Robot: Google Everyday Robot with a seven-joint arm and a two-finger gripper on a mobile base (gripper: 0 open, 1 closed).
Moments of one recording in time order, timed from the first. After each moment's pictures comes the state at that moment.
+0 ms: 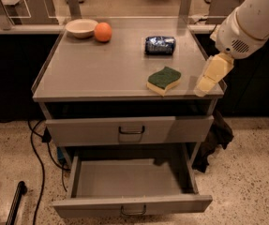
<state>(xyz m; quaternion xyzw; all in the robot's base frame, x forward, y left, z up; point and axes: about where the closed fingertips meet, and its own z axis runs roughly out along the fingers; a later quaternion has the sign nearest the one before) 0.575 -0.198 0.939 -0.55 0.80 0.00 0.26</state>
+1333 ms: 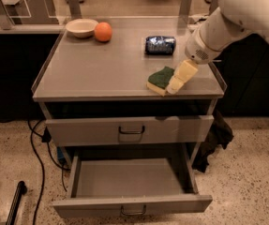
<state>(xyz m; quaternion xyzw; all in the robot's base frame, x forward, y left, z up) 0.656 -0.158 0.876 -0.55 0.79 0.03 0.28</state>
